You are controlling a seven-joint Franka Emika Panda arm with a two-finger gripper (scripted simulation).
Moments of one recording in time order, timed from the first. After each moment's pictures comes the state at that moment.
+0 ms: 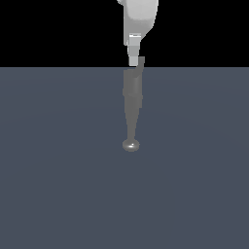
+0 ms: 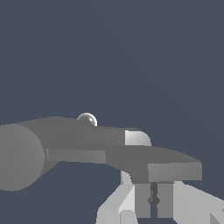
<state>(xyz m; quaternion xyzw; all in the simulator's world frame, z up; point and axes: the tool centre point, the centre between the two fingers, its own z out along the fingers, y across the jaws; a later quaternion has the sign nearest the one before) -0.107 -0.017 0.301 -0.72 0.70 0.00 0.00</state>
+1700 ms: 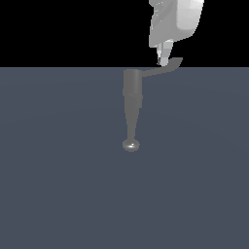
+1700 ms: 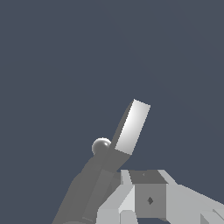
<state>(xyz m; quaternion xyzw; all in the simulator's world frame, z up) -0.054 -0.094 0.301 -0.72 0.69 0.00 0.00</state>
